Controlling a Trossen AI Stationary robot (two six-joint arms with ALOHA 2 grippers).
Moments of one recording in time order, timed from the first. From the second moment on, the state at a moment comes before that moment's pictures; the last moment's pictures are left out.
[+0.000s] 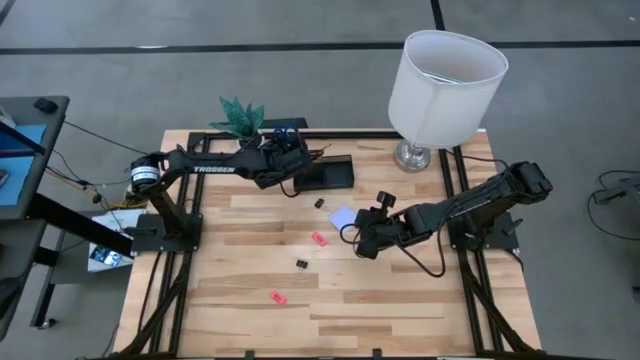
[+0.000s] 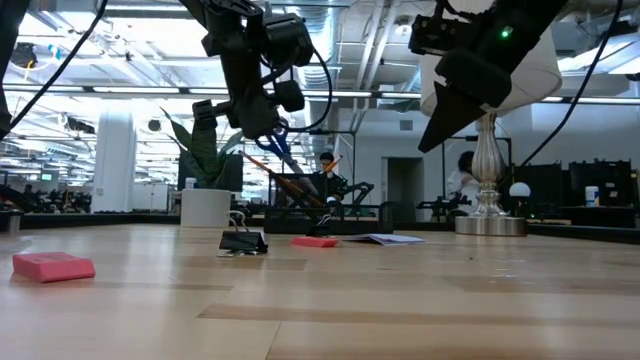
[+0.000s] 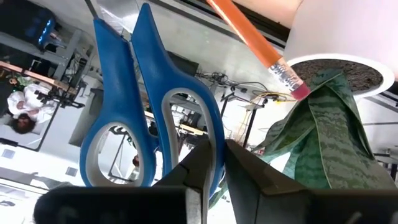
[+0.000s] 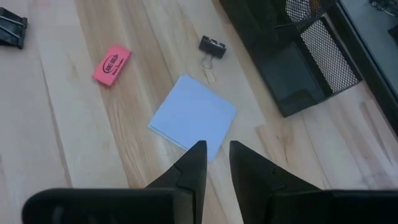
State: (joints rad) left arm 0.28 1.71 1.24 -0.63 -1.05 1.67; right arm 0.29 1.53 0.98 -0.59 0.57 0.39
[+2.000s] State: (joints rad) left arm 0.15 1.76 1.24 -0.62 -1.06 1.53; right arm 0.29 1.53 0.98 -0.59 0.57 0.41
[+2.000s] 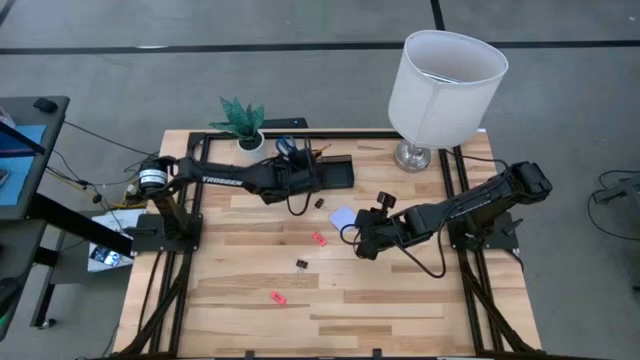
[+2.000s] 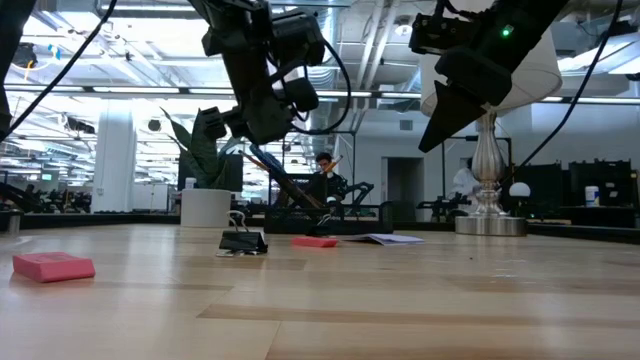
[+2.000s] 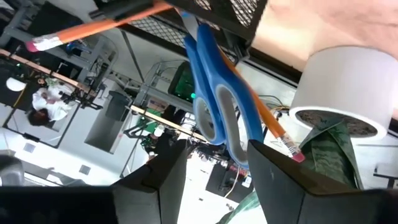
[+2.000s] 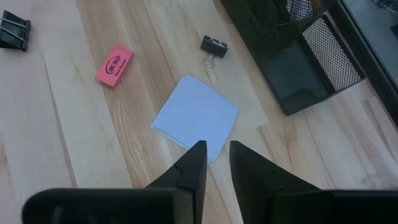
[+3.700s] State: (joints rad) left arm -0.27 0.56 0.55 -0.11 -0.27 -0.06; right arm 0.47 1.53 0.61 0.39 0.83 0.58
